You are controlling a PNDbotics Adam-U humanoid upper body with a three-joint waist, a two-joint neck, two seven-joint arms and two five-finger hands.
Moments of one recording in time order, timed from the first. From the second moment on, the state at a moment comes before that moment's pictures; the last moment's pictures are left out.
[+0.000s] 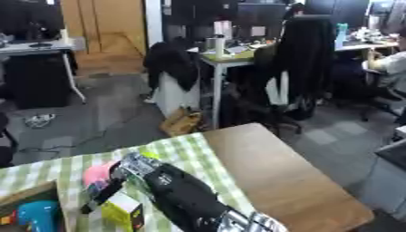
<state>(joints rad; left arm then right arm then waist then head) -0.42 0.33 0.10 -1.99 -0.23 -0.45 0.51 -0.85 -0.12 0.35 -0.82 1.22 0.16 0.78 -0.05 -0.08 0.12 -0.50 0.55</state>
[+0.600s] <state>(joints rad) -0.42 0.33 0.10 -1.99 -0.23 -0.45 0.51 -0.83 -0.11 0.35 -0.79 1.31 0.17 0.71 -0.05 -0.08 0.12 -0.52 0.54</state>
